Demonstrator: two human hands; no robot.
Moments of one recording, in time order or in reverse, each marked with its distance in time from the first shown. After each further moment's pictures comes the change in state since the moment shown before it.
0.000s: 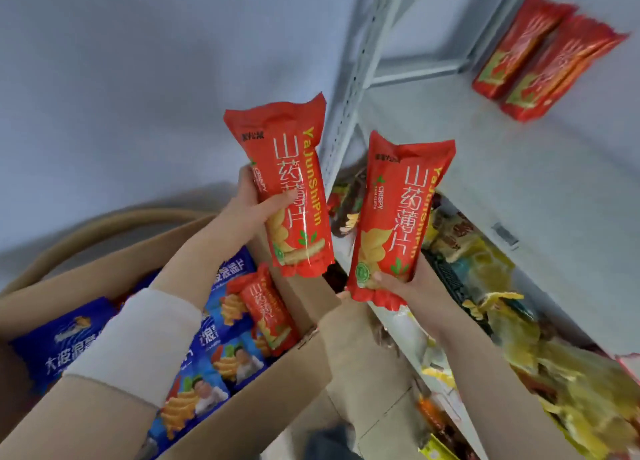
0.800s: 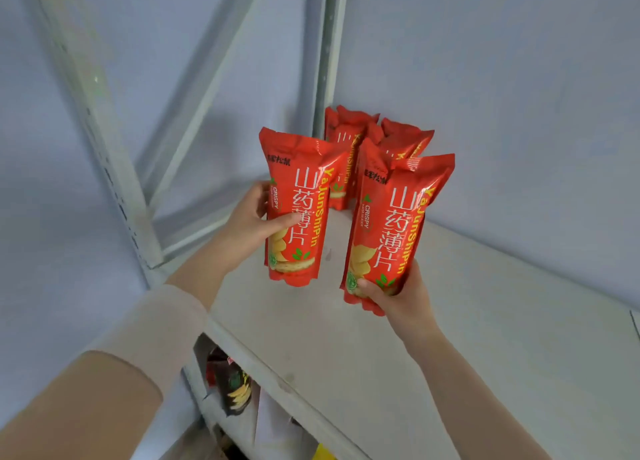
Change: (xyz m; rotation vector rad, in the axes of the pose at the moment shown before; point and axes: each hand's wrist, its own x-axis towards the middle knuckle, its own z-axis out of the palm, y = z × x) left_hand 0.372 0.088 0.302 0.219 -0.314 0.280; right_hand 0.219 -0.091 -0.294 0.091 0.554 -0.303
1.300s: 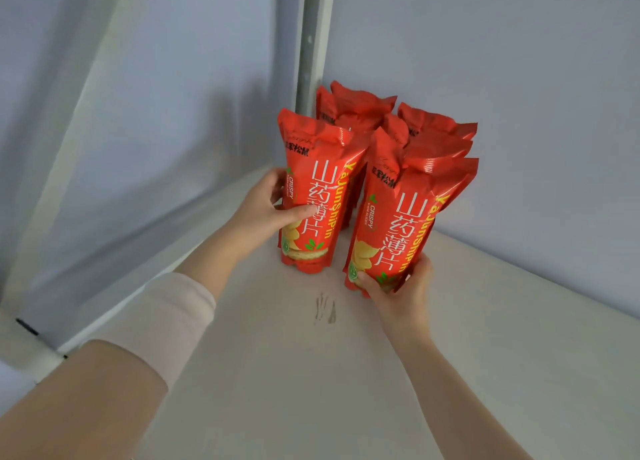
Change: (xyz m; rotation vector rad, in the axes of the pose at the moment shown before) left_hand 0.174 -0.068 0.009 -0.004 -0.175 -0.006; right_hand 0.151 0.061 0.036 -0.130 0.332 -0.078
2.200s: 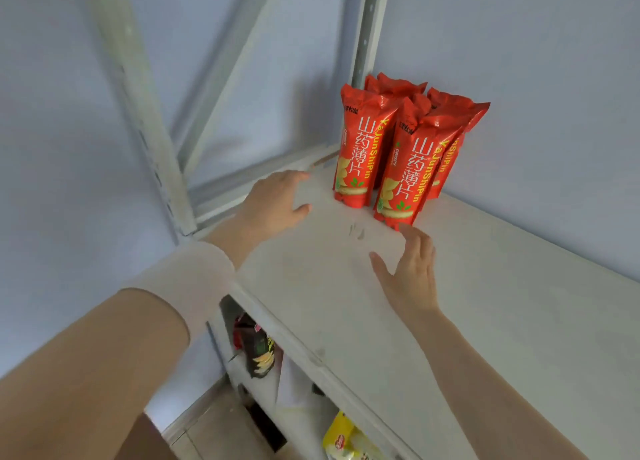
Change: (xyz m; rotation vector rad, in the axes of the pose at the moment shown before) left_hand -0.160 0.042 -0.001 1.098 0.176 0.064; right_hand -0.113 -0.042 -0.043 -0.569 -0.224 -0.317
